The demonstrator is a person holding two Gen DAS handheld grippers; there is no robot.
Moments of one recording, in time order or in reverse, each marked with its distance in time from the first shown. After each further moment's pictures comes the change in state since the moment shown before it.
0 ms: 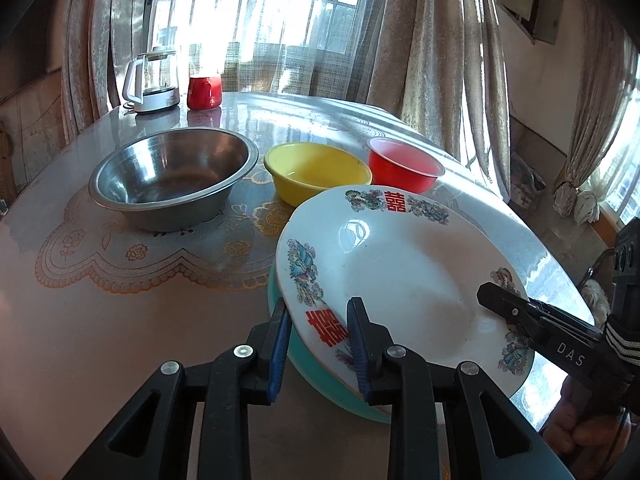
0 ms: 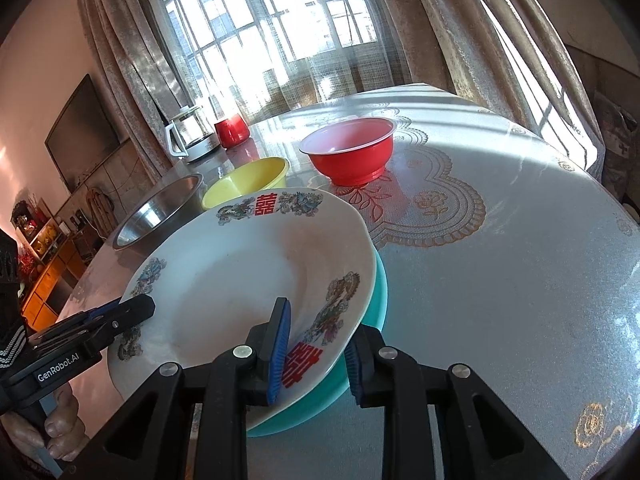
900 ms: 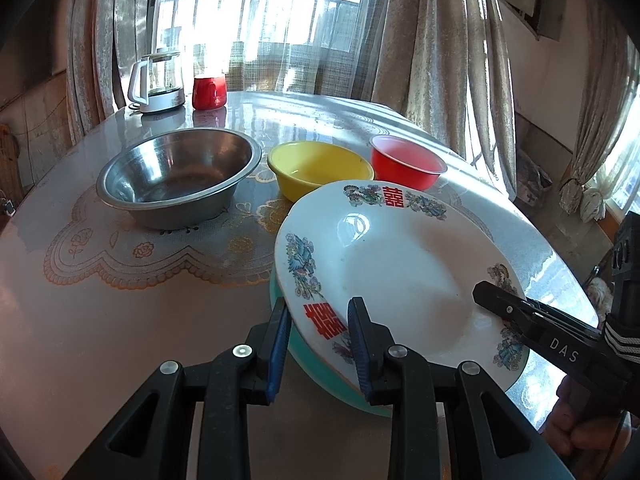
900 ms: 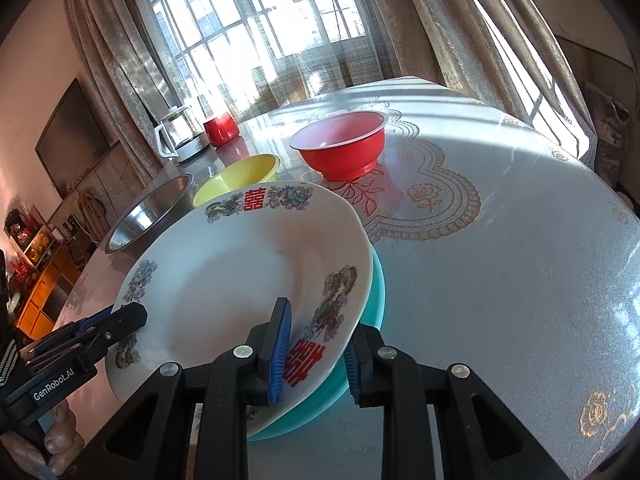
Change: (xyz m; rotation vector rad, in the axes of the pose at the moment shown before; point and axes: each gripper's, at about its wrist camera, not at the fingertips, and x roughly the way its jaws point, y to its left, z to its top) left arm -0.008 -0.004 -0.002 0.002 0.004 0.024; right arm 0.003 0.000 0.000 0.036 0.022 -0.019
